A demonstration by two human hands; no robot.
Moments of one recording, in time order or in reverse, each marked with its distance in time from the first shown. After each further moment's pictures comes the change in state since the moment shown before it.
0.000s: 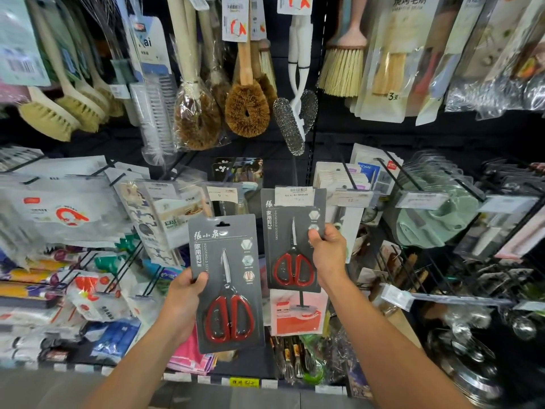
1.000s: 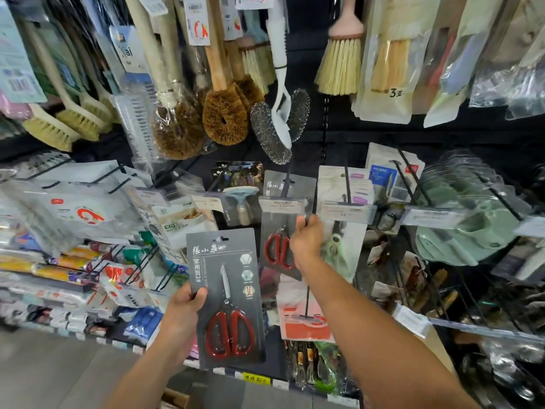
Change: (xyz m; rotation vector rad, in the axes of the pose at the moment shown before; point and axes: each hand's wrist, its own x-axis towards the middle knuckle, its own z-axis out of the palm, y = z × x) left_hand -0.020 -0.006 0.044 0.025 0.204 -0.043; right_hand 0.079 0.020 0.039 -0.294 -0.086 0.163
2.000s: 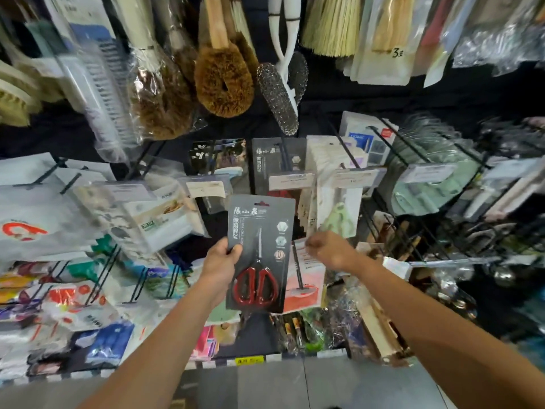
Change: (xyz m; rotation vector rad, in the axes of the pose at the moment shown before) left_hand 0.093 0.004 0.044 0.214 -0.422 0.083; right_hand -0.052 0.029 -0.062 -0.809 -0.429 -0.004
